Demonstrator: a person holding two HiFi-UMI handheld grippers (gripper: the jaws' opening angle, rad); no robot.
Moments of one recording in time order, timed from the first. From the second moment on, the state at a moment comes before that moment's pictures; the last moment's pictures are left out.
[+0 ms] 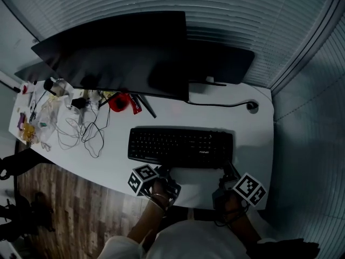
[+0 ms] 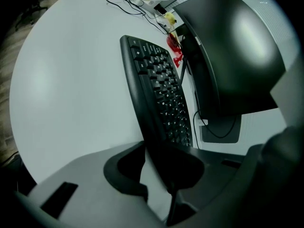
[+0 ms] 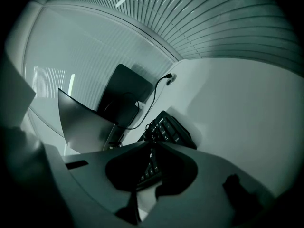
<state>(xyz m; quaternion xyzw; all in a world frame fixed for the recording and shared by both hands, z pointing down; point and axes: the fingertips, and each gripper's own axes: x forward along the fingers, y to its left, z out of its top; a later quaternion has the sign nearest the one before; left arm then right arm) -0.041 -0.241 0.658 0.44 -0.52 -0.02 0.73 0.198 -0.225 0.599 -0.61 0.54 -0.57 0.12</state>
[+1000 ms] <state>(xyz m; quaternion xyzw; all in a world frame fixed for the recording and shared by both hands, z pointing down) -0.153 -0.227 0.448 0.72 -0.67 0.07 0.19 0.109 -0.284 0.478 -0.55 0.76 -0.35 0.08</state>
